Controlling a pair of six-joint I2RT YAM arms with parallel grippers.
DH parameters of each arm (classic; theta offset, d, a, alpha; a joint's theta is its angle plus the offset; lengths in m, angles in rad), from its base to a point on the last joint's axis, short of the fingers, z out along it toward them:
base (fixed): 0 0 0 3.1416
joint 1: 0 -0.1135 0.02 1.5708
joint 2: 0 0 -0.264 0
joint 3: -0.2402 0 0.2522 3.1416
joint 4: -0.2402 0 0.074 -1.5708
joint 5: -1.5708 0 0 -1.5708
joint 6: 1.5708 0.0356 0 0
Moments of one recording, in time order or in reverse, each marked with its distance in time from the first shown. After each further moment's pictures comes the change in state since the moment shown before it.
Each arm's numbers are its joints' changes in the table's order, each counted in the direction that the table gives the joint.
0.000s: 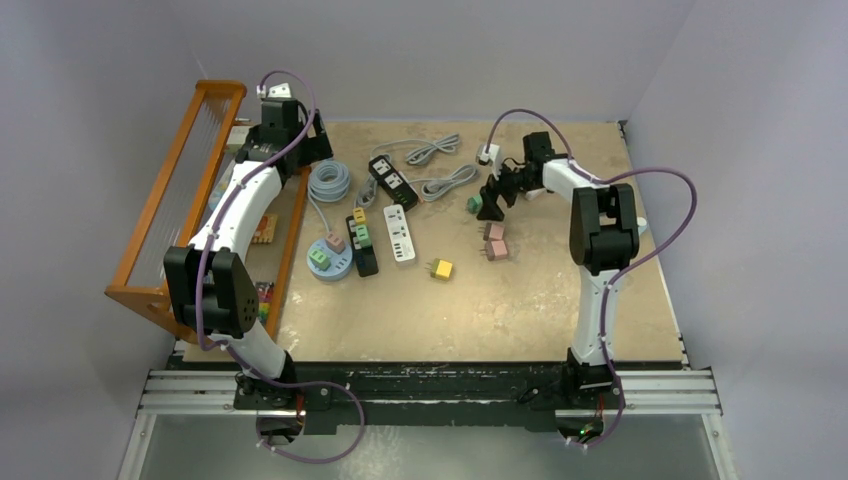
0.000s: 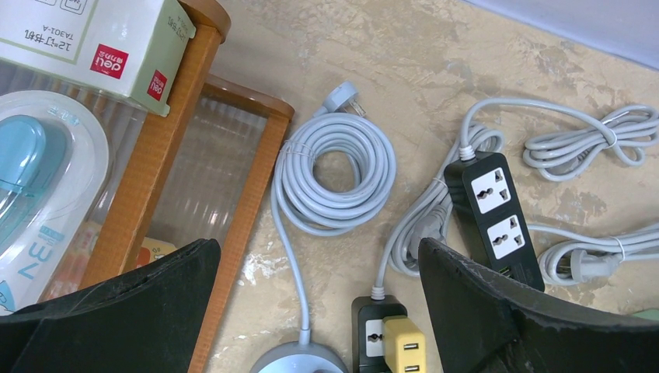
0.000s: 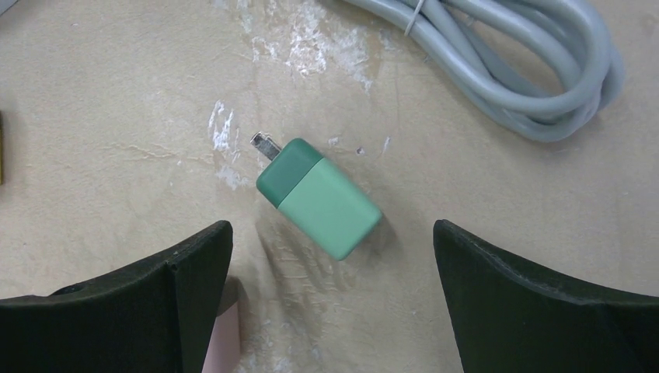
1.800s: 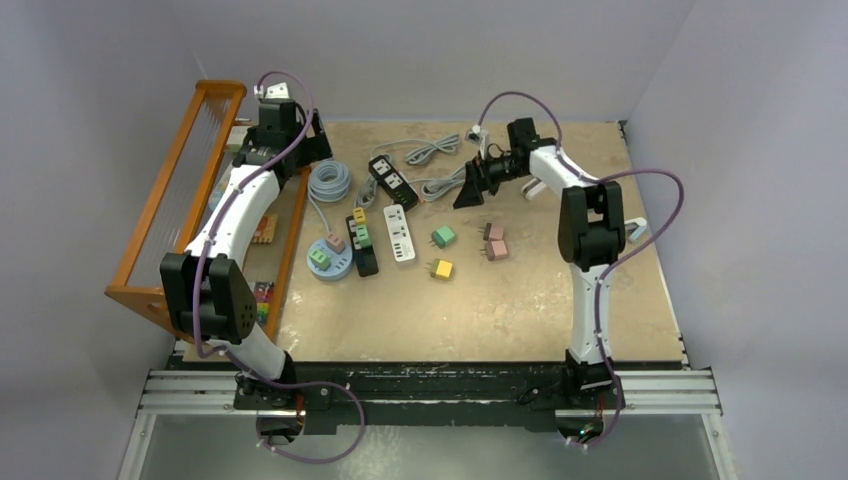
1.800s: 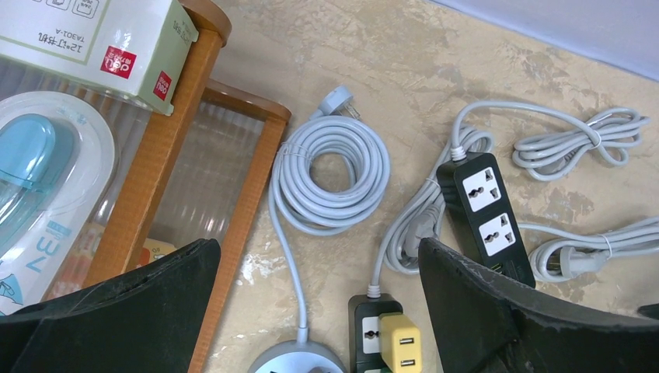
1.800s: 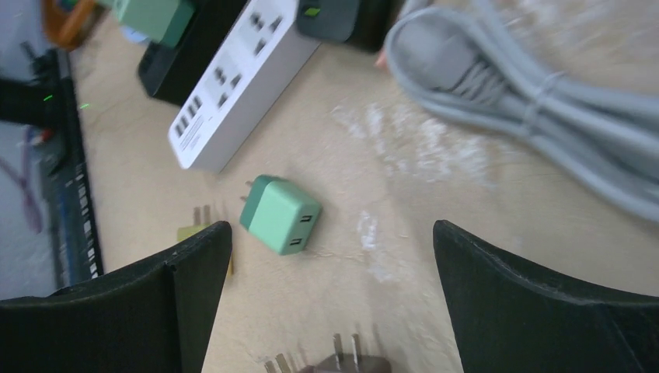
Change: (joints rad) left arm 0.000 -0.035 0.027 0.019 -0.008 0.000; right arm -0.060 0.101 -0.220 -0.183 0.240 0.408
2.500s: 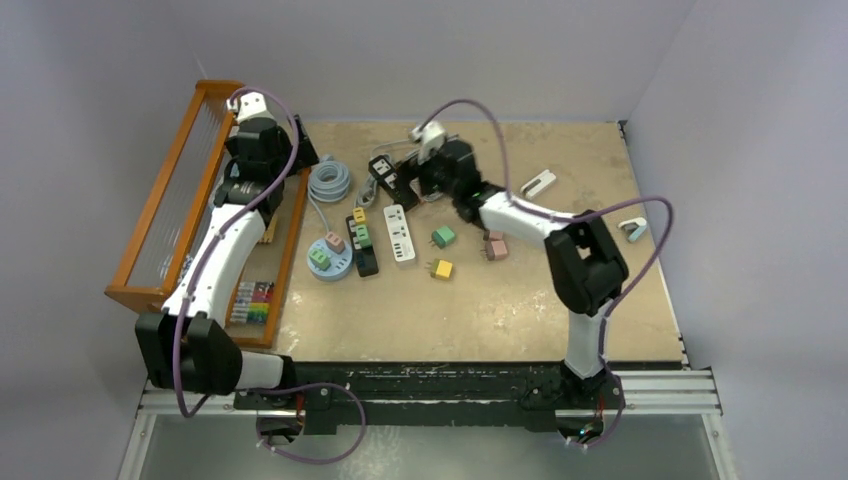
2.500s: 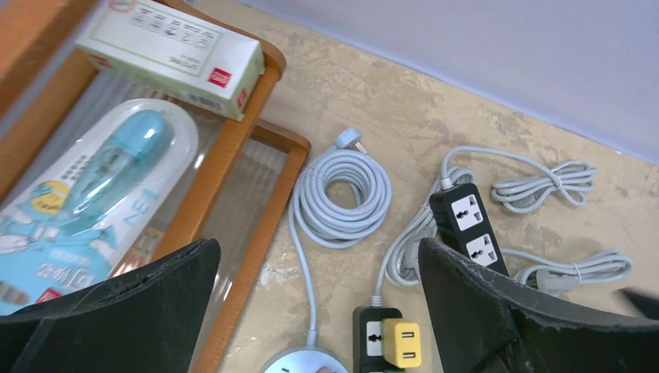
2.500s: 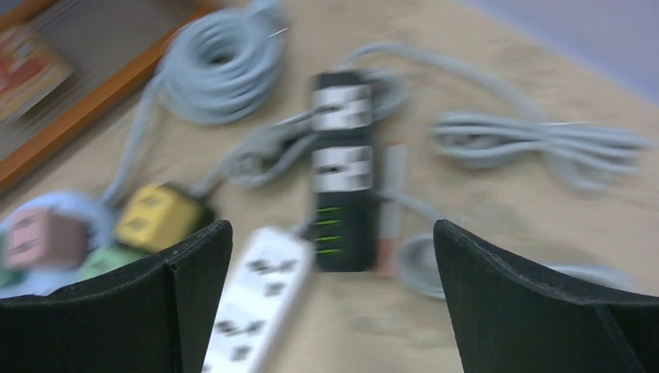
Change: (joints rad) left arm 0.000 -0.244 0.211 0.151 0.063 -0.004; right arm -0.362 -0.399 0.459 0.998 -0.951 0.460
